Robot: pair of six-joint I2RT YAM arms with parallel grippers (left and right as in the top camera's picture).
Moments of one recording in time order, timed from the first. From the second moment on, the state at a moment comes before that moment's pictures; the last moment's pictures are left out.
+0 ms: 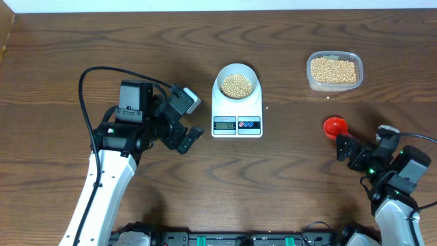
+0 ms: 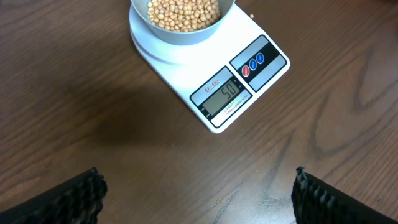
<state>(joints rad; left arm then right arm) -0.14 1.23 1.00 -0.78 0.43 0.51 -0.52 1.07 0.25 0.09 -0.60 0.07</state>
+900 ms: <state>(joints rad) -0.14 1.23 1.00 -0.78 0.43 0.51 -0.52 1.07 0.33 -0.18 -0.70 0.07</state>
